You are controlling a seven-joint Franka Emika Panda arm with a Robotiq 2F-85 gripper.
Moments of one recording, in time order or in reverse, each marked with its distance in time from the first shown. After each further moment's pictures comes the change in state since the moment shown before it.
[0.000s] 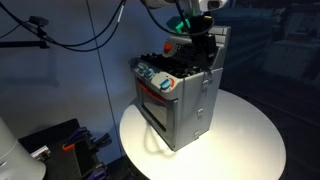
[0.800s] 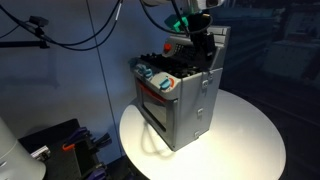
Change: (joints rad) arm 0.000 -0.029 0.000 -0.025 0.009 0.000 -0.001
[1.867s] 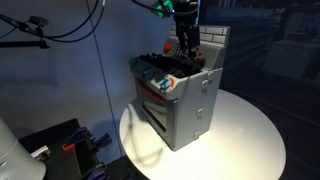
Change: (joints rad) arm -0.007 -0.168 -0.001 -0.092 0.035 -0.235 -0.050
